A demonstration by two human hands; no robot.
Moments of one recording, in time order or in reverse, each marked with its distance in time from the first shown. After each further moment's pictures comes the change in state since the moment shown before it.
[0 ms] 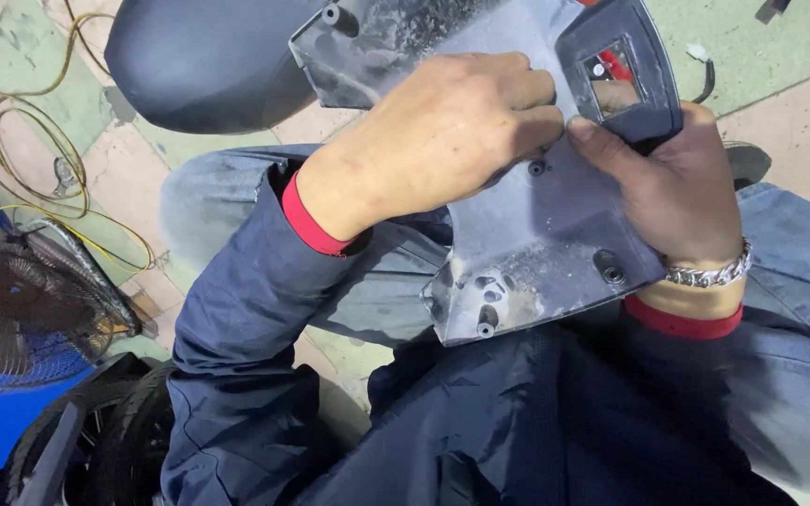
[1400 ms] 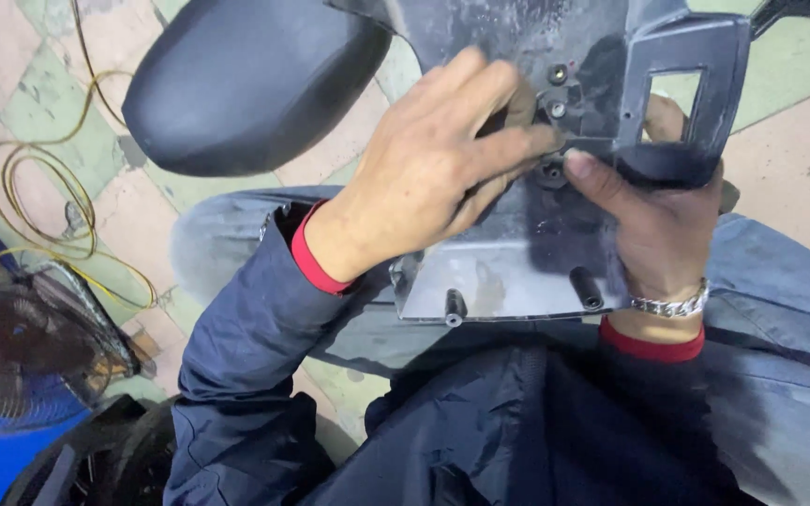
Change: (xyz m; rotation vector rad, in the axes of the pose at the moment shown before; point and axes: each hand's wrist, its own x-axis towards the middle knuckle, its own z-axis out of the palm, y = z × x) left_hand 0.013 0.012 -0.024 -0.213 0.199 -0.133; right_hand -0.003 0.000 0.006 0.175 0.203 -0.196
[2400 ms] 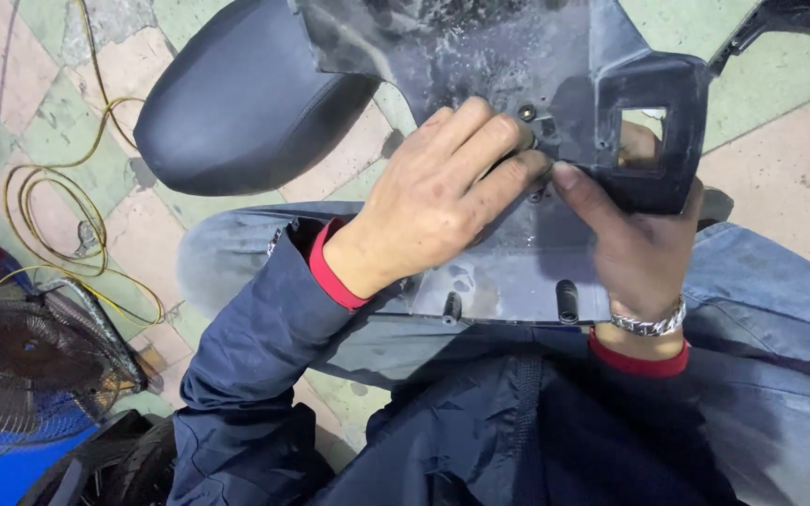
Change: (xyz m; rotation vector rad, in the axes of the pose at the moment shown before) left_hand 0.000 0.005 0.018 0.197 0.031 0.061; right_hand -0.005 0.001 0.007 0.042 0.047 -0.078
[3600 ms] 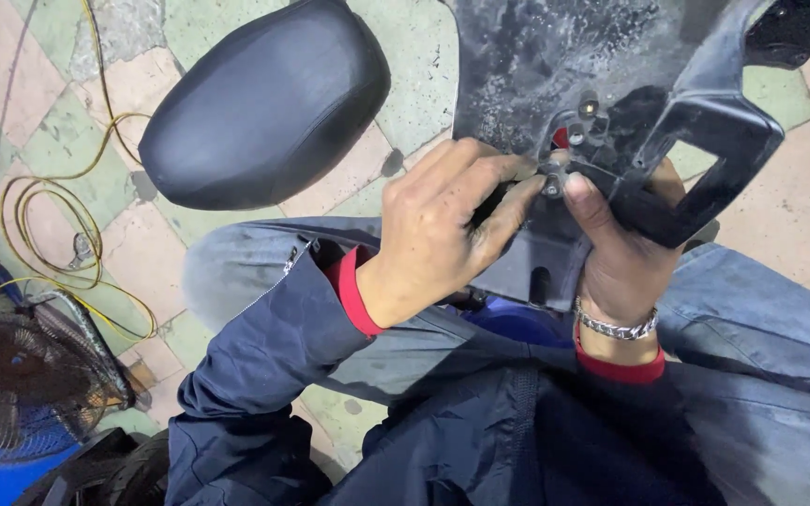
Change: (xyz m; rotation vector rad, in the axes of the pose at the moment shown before) left_hand 0.001 0.027 0.011 -0.145 0.264 -0.381; right_hand -0.004 0.016 0.013 0.216 0.171 -0.103
